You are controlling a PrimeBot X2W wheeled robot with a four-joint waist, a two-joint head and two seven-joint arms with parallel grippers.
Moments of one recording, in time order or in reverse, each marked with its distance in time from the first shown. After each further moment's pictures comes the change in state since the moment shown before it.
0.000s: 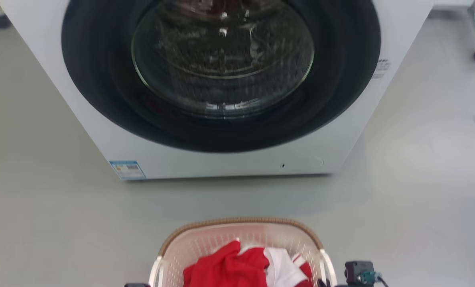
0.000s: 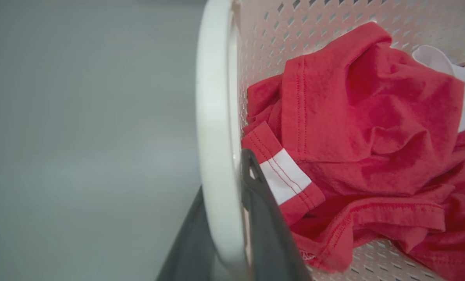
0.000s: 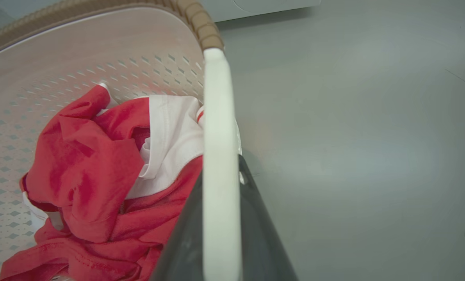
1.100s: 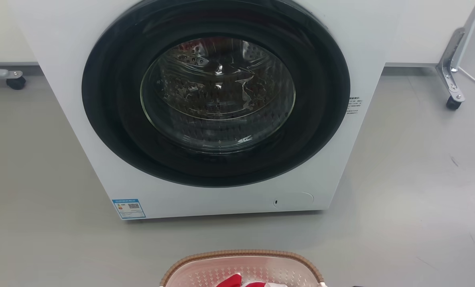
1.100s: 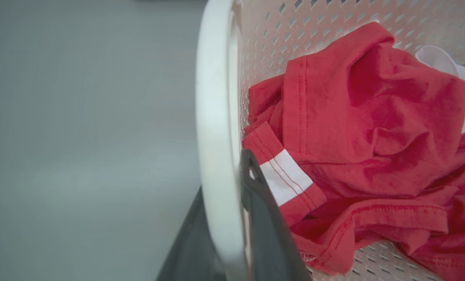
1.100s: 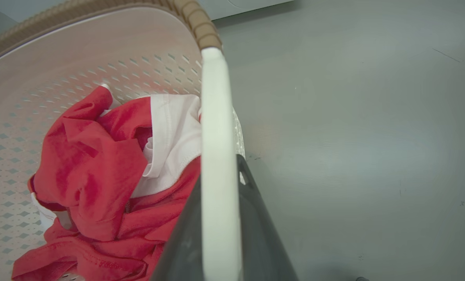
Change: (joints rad) left arm 0.072 0.004 -0.043 0.019 -0.018 0.001 0.053; right arm 0.062 -0.003 0.121 0.016 0.174 -0.009 0.031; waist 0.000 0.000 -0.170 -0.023
